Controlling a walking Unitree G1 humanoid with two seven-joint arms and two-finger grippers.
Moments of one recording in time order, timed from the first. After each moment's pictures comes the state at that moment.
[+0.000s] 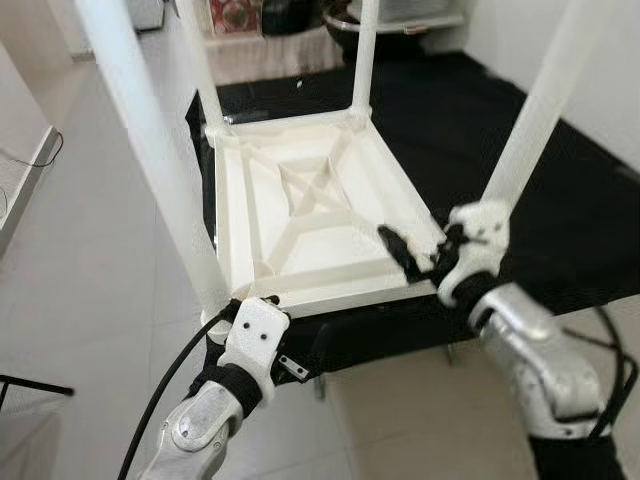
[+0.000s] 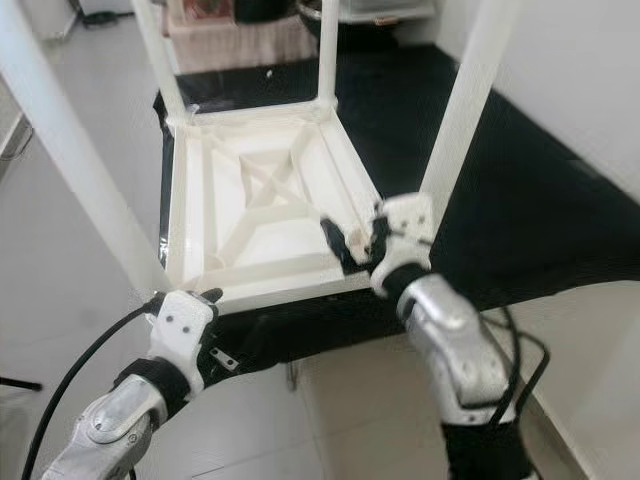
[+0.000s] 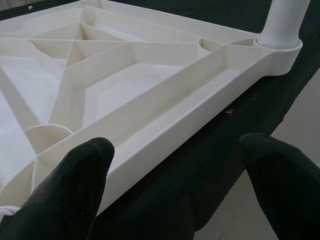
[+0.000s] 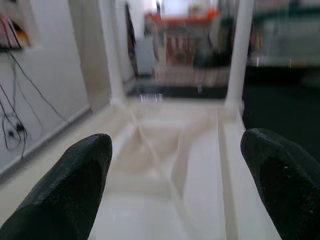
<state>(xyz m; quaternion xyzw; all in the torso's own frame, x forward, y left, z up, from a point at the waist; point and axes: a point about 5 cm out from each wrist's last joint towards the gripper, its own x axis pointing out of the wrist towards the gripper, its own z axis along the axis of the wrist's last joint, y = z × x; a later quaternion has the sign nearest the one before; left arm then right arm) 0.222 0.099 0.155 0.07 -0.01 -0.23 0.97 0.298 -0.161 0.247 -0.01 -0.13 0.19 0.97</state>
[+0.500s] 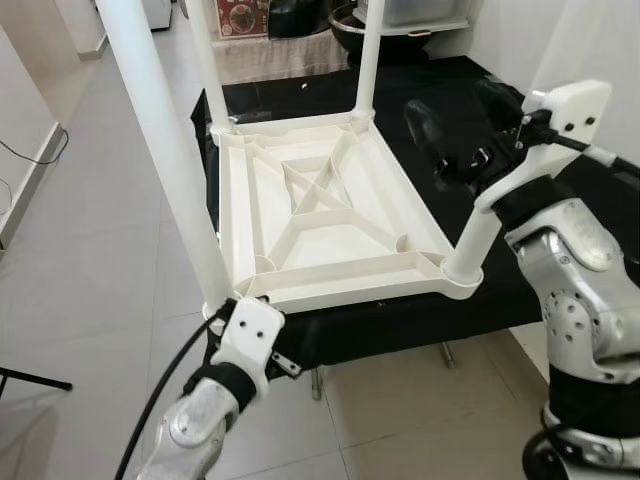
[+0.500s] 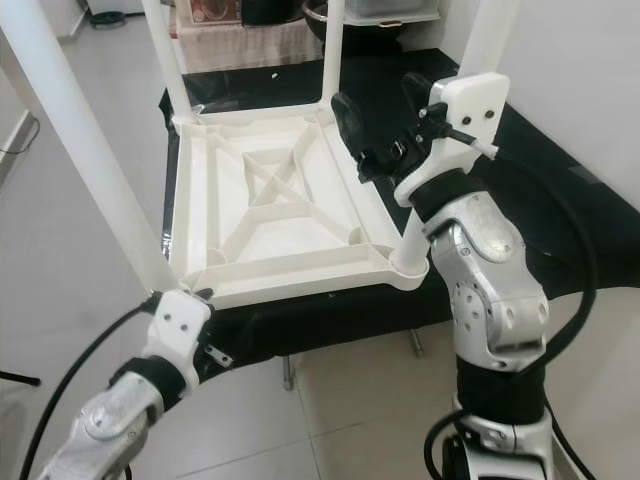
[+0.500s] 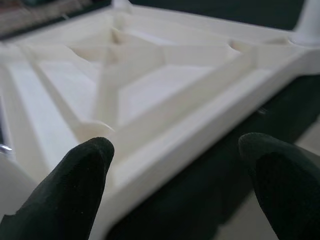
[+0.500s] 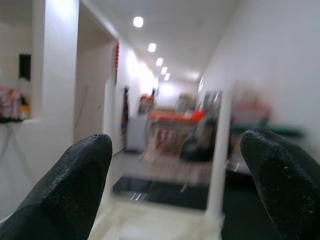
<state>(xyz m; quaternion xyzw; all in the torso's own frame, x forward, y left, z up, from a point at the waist) 0.234 0.110 0.161 0.09 -0.03 -0.18 0.98 0.288 -0.168 0.354 -0.04 -0.32 0.17 0.93</state>
